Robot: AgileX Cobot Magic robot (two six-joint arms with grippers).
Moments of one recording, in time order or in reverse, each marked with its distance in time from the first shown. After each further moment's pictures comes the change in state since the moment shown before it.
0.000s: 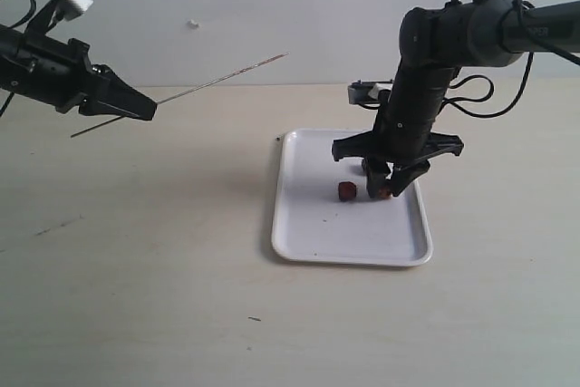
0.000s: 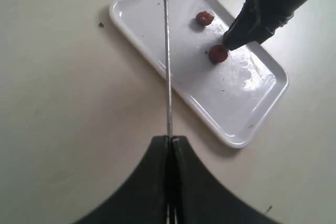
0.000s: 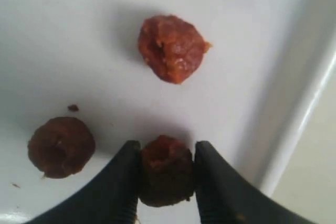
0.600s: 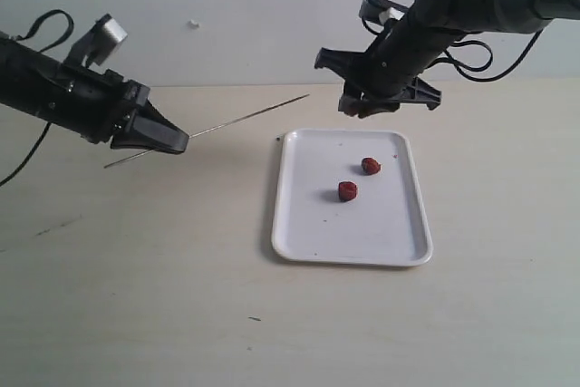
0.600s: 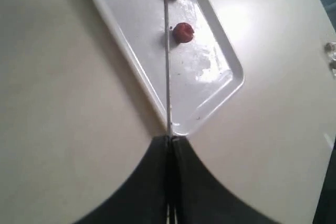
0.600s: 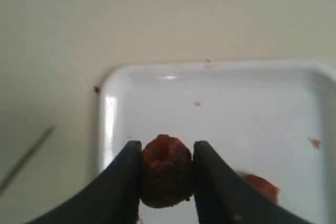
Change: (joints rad) left arm -0.085 0.017 0.074 -0.023 0.004 -0.265; right arm -0.010 -0.094 0.000 0.174 -0.376 0.188
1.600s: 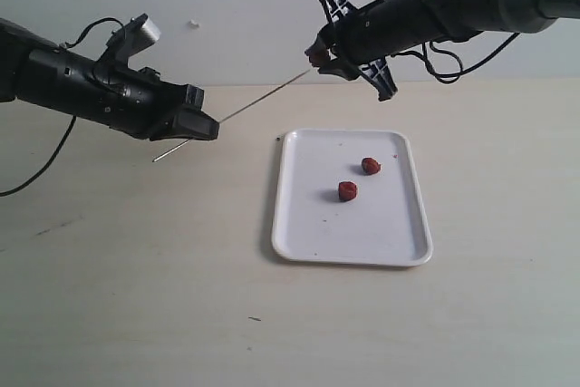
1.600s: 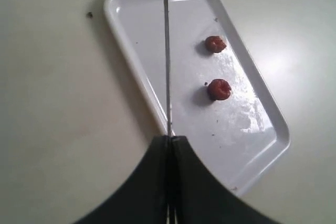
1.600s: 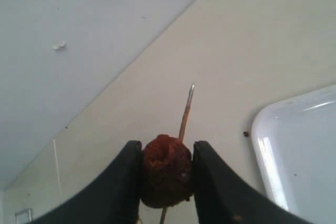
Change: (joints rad) left arm -0.130 0.002 0.031 -0.130 -0.315 0.050; right arm -0.010 0.000 0.000 0.610 -0.189 -0.068
